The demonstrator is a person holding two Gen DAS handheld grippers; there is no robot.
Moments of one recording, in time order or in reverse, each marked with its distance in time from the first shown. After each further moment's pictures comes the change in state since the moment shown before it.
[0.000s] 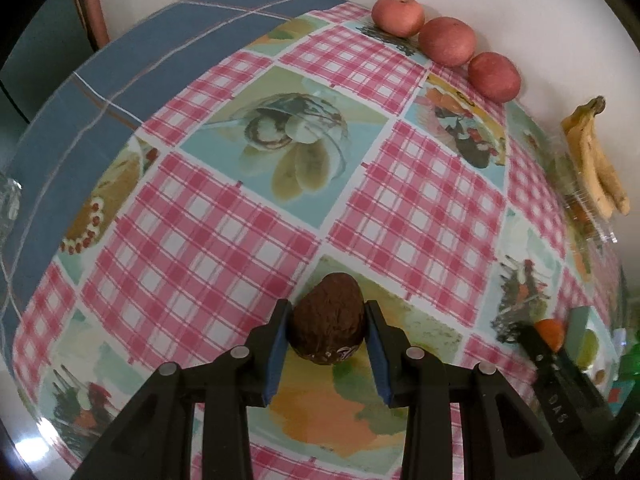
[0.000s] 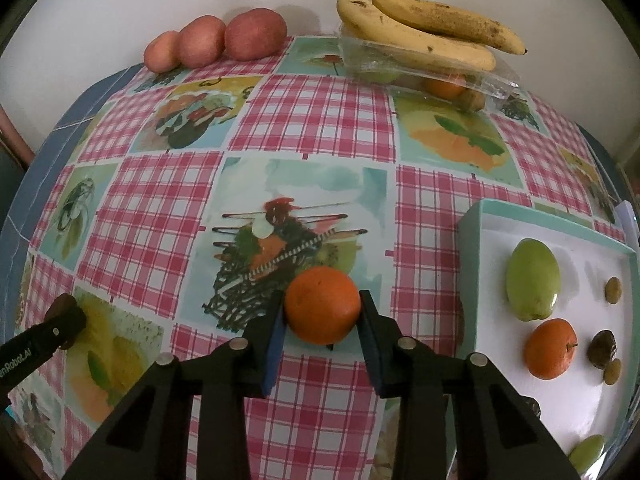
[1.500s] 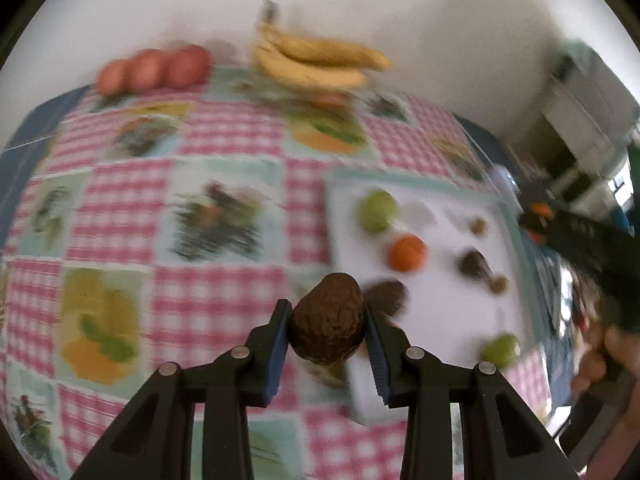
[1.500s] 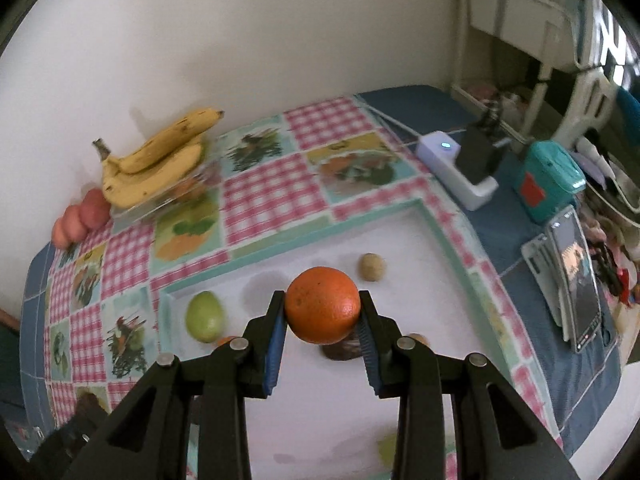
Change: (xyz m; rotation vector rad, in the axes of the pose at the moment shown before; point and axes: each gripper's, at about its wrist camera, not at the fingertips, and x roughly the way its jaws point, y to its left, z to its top) left arm -0.062 -0.200 -0.139 0.588 -0.012 -0.300; right arm -0.130 -0.237 -0.040 0.487 -0.147 -0.124
